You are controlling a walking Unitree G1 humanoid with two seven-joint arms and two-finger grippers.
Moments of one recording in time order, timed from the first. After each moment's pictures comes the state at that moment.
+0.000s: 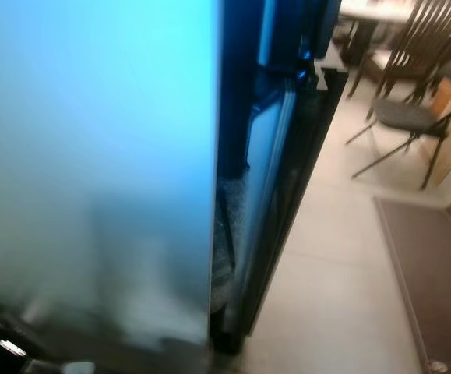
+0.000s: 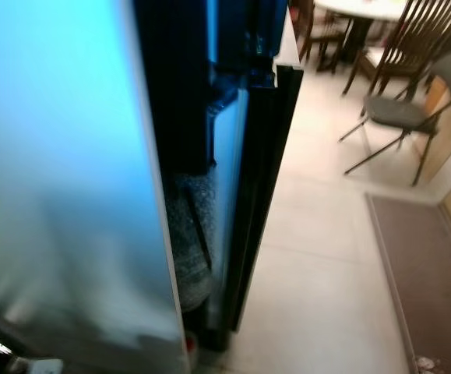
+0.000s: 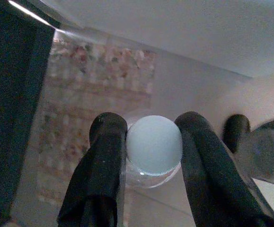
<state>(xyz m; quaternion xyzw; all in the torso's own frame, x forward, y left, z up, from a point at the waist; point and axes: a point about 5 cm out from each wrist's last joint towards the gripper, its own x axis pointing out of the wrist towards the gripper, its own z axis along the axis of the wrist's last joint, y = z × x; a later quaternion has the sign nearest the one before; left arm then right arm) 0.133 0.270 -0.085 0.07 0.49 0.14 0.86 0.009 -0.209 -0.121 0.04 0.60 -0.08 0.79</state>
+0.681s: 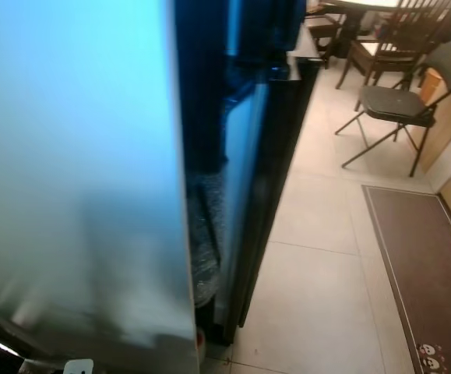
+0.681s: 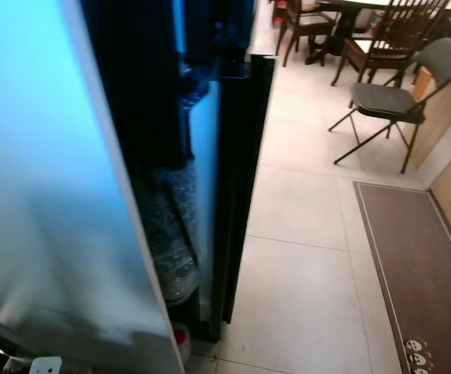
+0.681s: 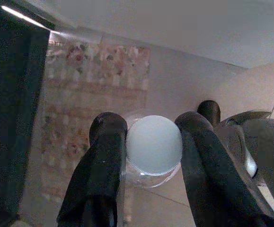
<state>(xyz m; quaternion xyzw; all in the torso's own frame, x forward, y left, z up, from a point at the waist) 0.138 0.261 -0.086 0.07 0.49 0.13 0.86 0.013 -0.207 -0.121 0.05 0.59 -0.09 0.80</state>
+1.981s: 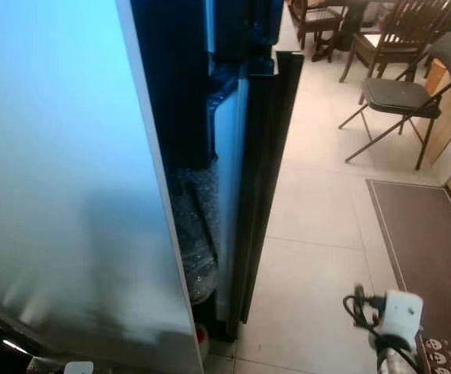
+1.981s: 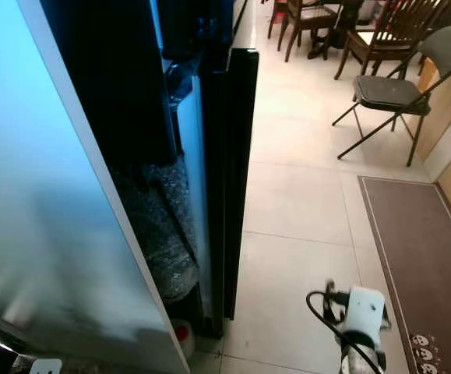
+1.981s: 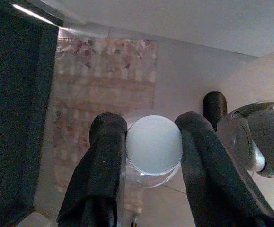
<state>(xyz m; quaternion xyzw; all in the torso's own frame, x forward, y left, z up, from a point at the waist) 0.134 0.263 -0.087 0.08 0.50 0.12 0.85 0.212 -0.247 -0.006 -0.01 0.13 -0.14 0.98</state>
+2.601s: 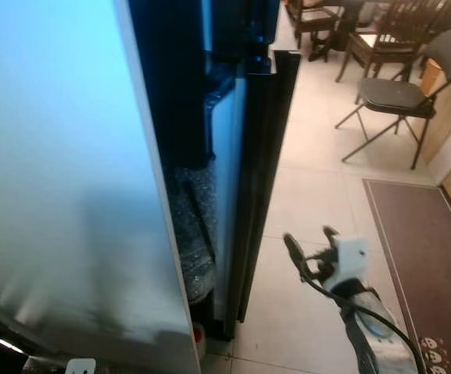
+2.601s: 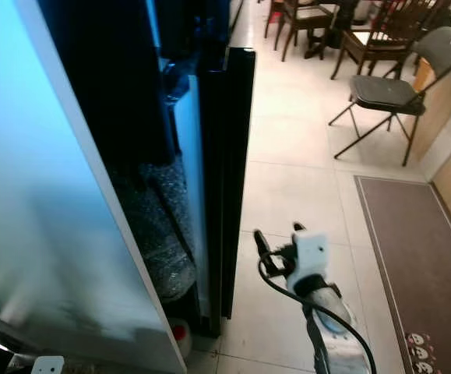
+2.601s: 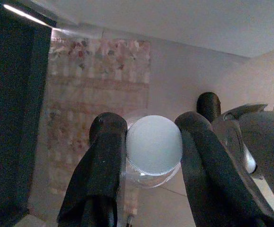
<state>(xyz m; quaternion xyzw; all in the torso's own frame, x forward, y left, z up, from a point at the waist) 0.138 0.260 -0.087 0.08 0.50 0.12 0.86 0.267 -0.168 0.070 0.00 0.05 0.15 0.99</state>
